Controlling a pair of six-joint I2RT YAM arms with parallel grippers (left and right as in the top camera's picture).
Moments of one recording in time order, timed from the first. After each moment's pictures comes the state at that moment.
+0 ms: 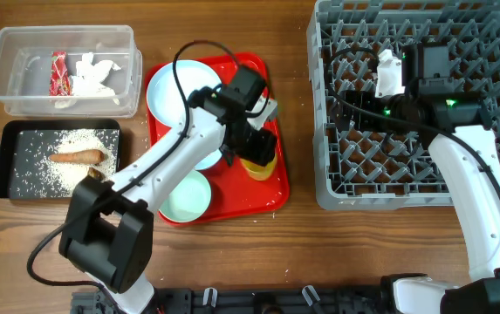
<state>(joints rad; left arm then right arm) -0.57 1.82 1.41 -0.92 0.28 -0.12 0.08 1.46 1.30 -0.93 -0.30 0.13</state>
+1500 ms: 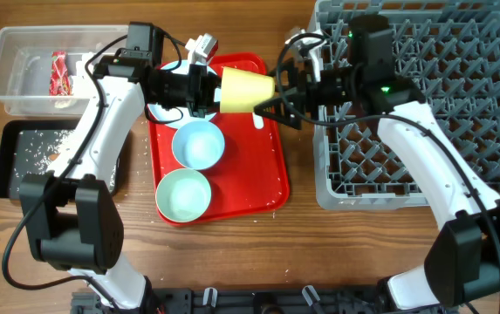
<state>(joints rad) -0.13 1.84 1.48 -0.89 1.47 -0.15 0.27 1.66 1.30 -0.22 -1.31 0.02</state>
